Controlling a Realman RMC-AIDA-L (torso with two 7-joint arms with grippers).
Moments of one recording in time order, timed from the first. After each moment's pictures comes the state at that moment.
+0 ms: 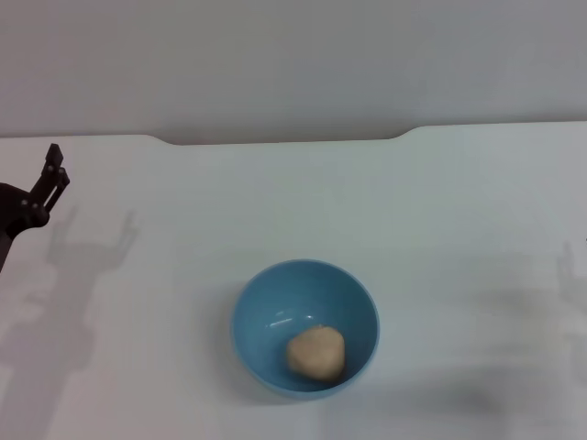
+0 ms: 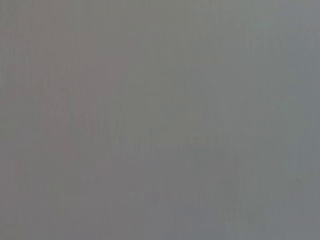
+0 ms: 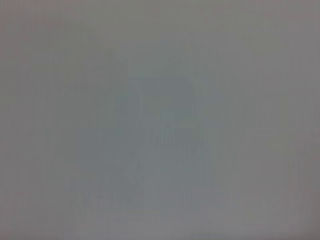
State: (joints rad) left arm -0.25 -2.06 2.02 0.33 -0.51 1.21 -0.02; right arm 0.13 2.08 0.84 0.49 -2.11 -1.06 -0.23
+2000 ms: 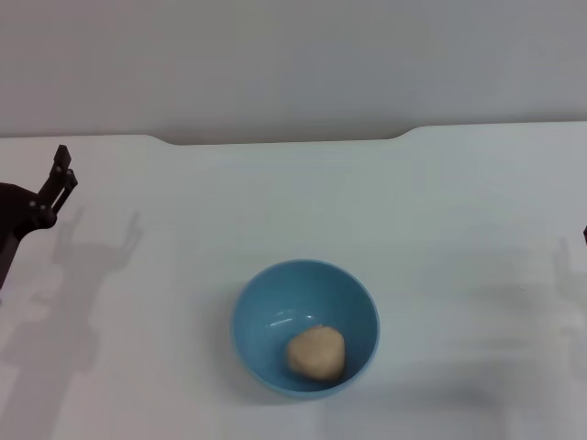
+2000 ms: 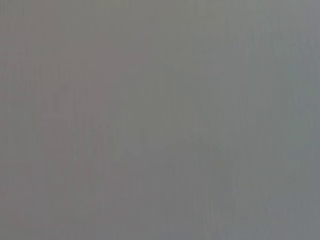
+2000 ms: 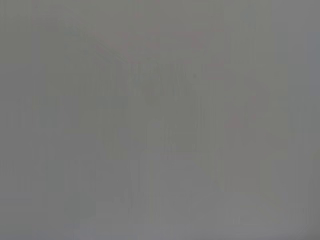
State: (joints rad) left arm -0.25 -2.07 2.03 0.33 -0.50 1.21 -0.01; right arm 0.14 2.08 0.85 0.49 -2.11 -1.06 -0.22
